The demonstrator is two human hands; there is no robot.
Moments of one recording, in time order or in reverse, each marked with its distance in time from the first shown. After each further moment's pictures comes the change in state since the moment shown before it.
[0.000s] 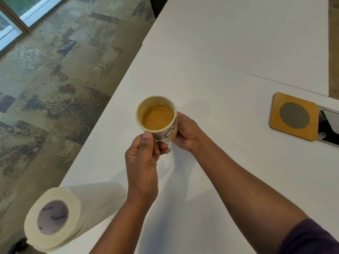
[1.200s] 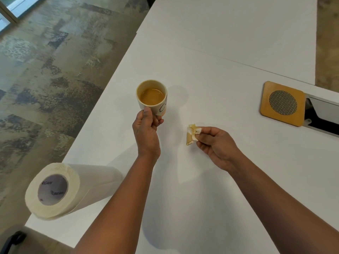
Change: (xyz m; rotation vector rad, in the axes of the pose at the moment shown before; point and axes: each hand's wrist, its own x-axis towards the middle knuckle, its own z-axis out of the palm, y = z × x) left_hand 0.046 -0.048 0.014 -0.079 0.104 -0.051; right_hand -0.102 0.022 -0.090 -0.193 0.352 -0.127
